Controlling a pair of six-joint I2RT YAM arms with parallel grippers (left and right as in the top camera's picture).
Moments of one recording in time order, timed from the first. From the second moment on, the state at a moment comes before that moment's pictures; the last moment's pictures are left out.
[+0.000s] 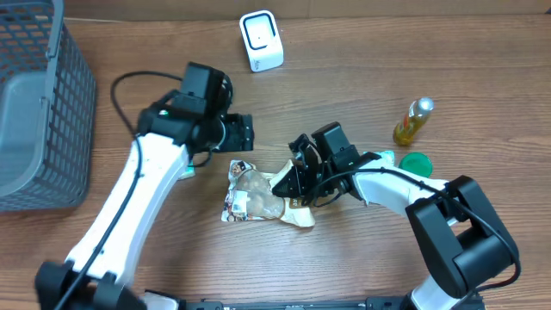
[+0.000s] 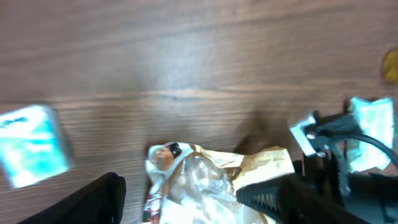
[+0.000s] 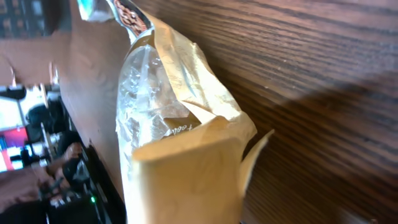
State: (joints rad) left arm -0.30 1.54 1.36 -0.95 0.14 -0.33; right arm 0.49 1.81 0.87 -0.17 -0.76 0.45
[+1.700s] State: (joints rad) left arm 0.15 1.47 1.41 -1.07 0.04 -0.27; right arm 0.35 1.23 0.87 -0.70 -1.36 0.10
